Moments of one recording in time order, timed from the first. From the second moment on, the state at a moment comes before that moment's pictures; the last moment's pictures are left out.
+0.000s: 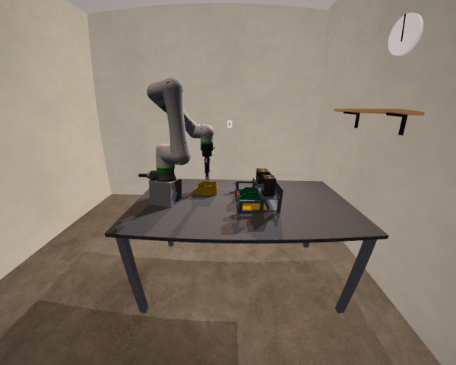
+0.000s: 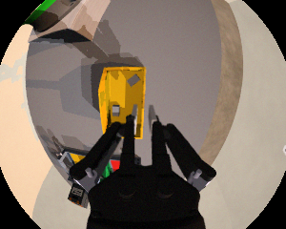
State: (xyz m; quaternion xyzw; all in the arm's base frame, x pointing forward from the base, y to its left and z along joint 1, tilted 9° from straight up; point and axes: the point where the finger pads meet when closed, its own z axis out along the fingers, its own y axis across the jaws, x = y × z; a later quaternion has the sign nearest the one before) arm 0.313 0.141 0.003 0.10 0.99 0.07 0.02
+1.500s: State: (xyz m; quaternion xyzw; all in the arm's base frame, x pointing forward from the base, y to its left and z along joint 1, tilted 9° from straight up) arm 0.315 0.146 -0.032 0.10 0.99 0.07 0.02
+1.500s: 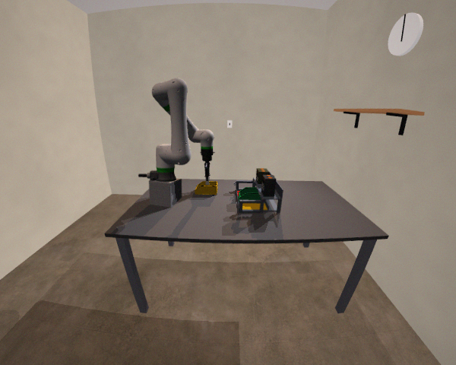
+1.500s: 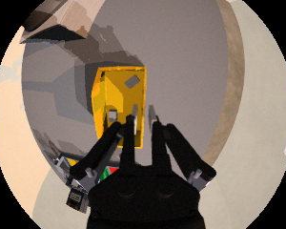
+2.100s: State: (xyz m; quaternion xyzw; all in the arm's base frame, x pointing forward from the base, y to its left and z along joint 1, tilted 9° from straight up) arm 0.315 0.147 -0.040 0.10 0.99 0.07 0.02
